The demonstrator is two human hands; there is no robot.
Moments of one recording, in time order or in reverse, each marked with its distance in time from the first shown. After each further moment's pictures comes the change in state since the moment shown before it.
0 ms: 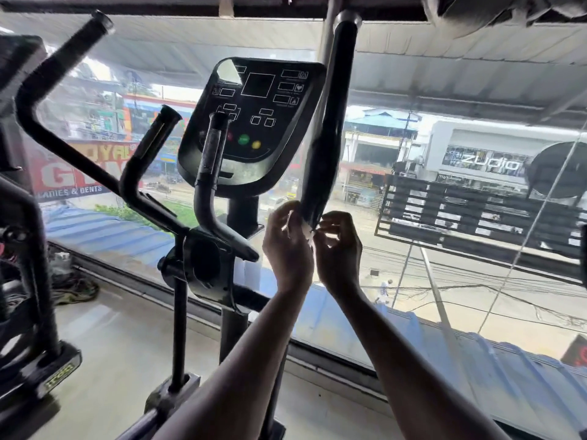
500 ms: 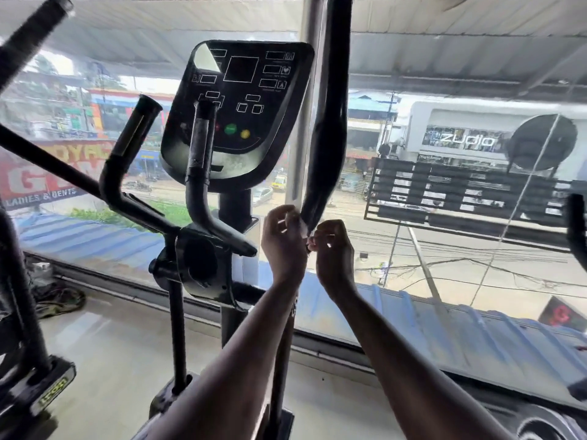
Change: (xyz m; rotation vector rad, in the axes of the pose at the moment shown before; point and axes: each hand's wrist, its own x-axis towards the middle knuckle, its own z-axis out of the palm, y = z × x) left_hand 0.025 -0.042 -0.009 0.082 -0.094 -0.056; right_hand -0.019 0.022 0.021 -0.003 -0.008 0.285
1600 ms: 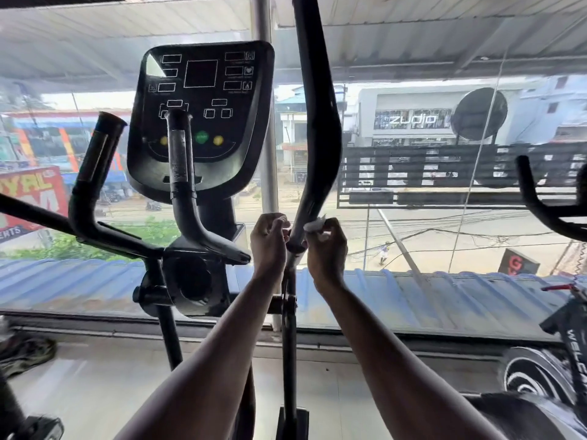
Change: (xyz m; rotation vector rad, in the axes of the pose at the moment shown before) left_hand 0.044 -0.023 -0.025 -0.066 -0.356 -0.229; right_hand -0.010 -0.007 0.035 -0.004 0.308 0.065
